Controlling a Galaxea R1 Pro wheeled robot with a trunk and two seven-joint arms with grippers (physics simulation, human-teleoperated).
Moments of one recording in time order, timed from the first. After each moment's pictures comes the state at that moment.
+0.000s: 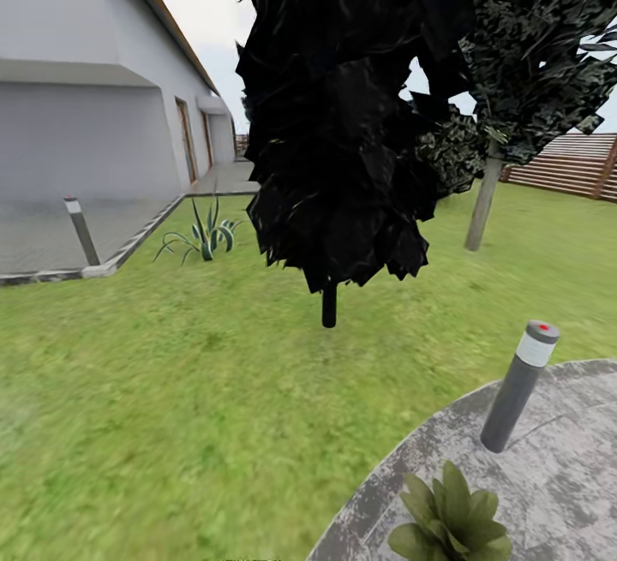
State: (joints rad) left arm -0.16 0.02 0.06 -0.32 0.01 -0.33 -0.01; right arm -0.07 -0.11 0.00 -0.51 -0.01 -0.28 0.00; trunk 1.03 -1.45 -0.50
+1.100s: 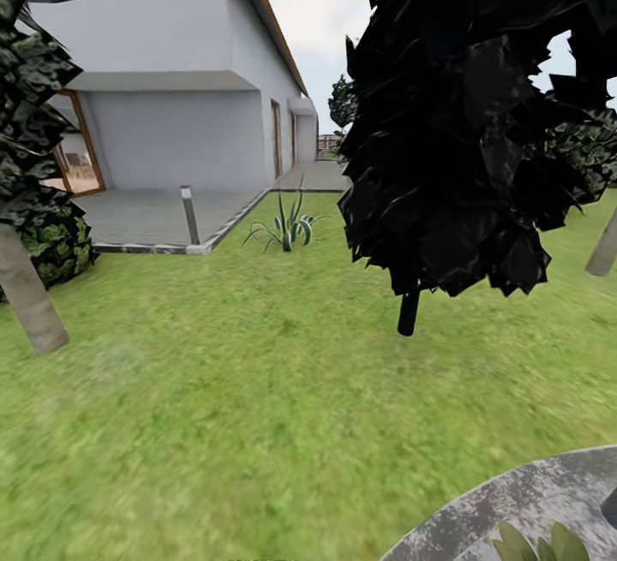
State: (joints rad) left arm -0.16 0.02 0.07 -0.32 0.01 -0.33 -0.01; right arm -0.07 -0.10 0.00 -0.51 -0.01 -0.28 0.00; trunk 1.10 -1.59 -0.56
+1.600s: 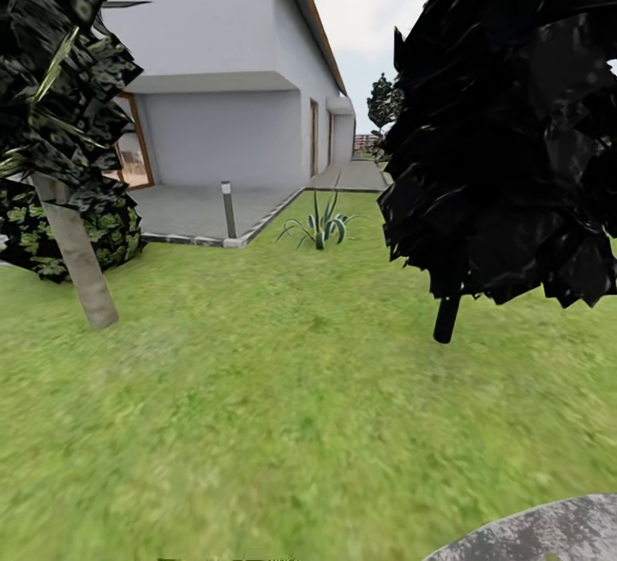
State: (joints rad) left arm -0.16 0.03 0.07 -0.32 0.01 -0.33 -0.01; right arm -0.07 -0.10 0.00 -0.51 -0.01 -0.28 0.00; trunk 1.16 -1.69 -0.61
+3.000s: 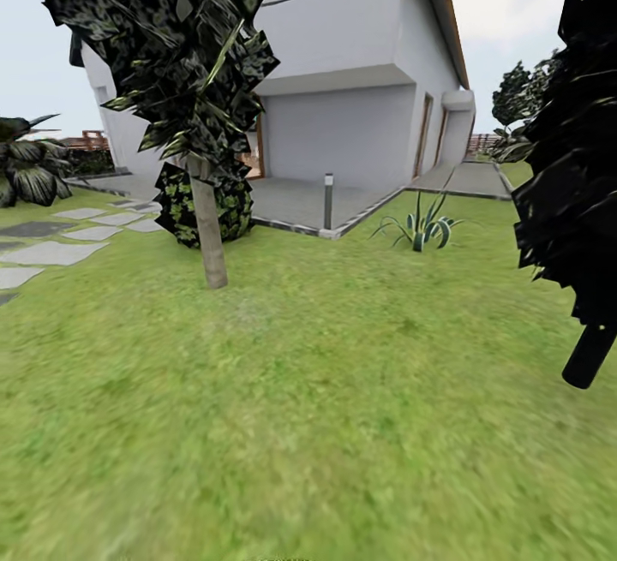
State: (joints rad) left arm -0.16 0.02 0.07 -0.32 0.01 -0.33 -0.01; right arm -0.07 -0.10 0.00 -0.51 -0.01 -0.28 0.00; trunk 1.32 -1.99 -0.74
